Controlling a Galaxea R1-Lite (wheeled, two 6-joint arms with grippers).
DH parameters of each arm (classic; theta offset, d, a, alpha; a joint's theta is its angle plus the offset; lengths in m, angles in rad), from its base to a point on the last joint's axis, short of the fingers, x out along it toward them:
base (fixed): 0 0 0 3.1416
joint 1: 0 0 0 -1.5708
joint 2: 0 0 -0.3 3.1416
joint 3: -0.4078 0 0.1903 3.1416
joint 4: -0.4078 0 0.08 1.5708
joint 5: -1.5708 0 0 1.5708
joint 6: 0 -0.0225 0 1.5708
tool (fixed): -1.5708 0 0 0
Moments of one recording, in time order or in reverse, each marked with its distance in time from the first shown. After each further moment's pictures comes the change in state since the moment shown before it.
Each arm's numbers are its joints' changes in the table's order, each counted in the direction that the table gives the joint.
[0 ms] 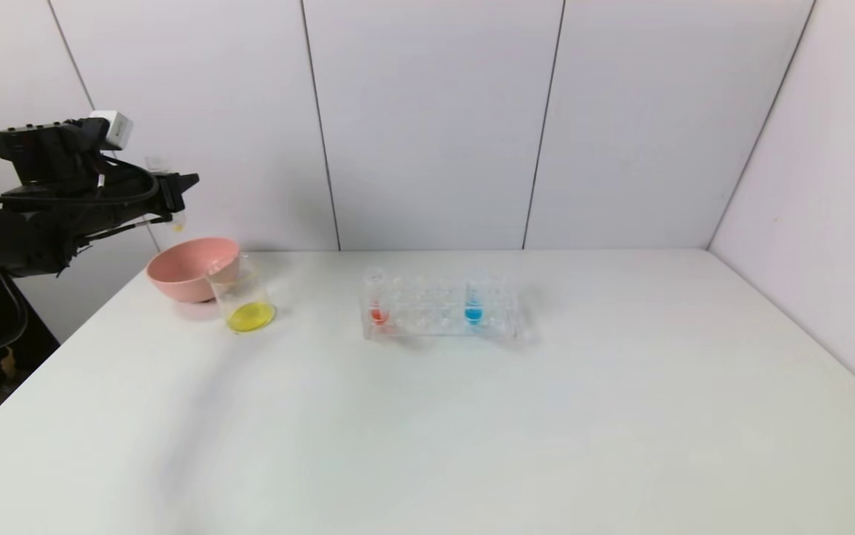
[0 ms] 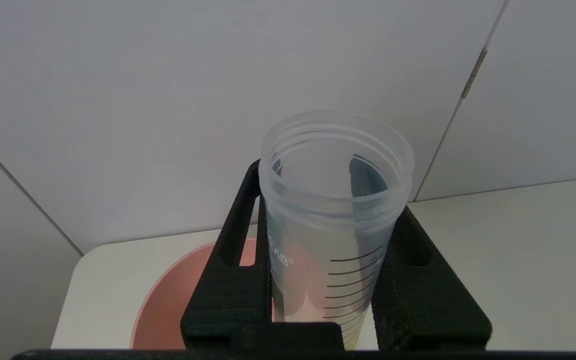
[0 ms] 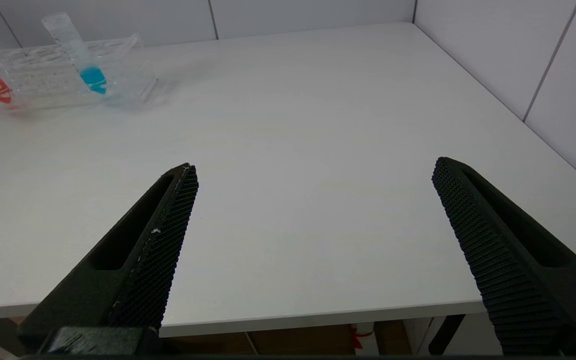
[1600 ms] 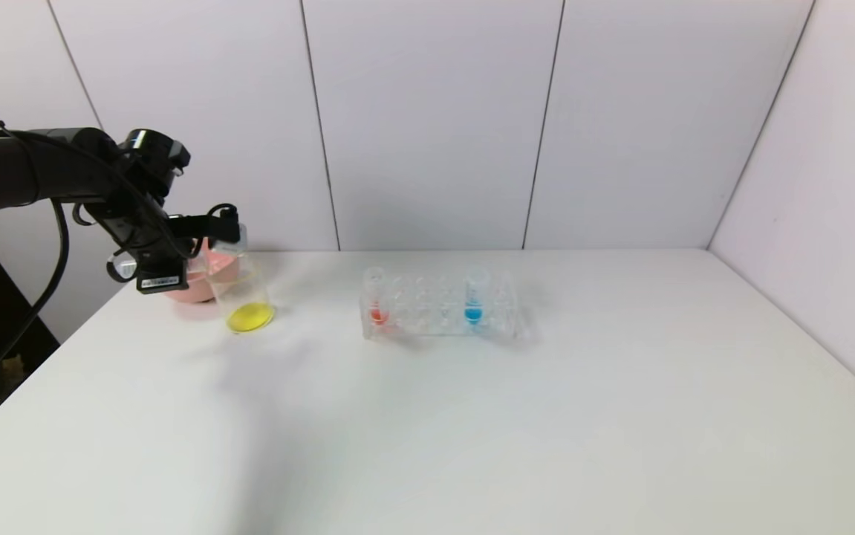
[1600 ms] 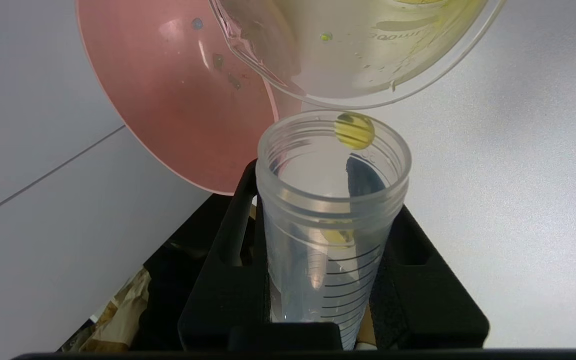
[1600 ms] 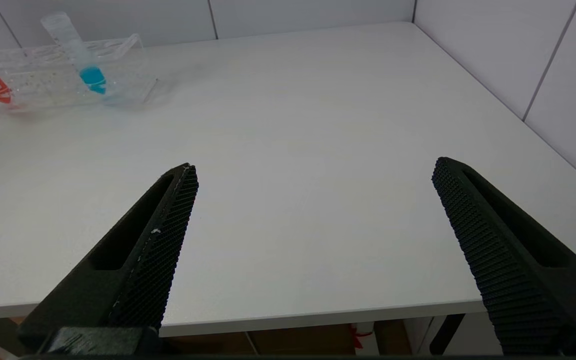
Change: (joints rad) left arm 0.169 -0.090 -0.537 -1.377 -0.587 -1.317; right arm 0.000 0.000 0.000 0.000 0.000 0.000
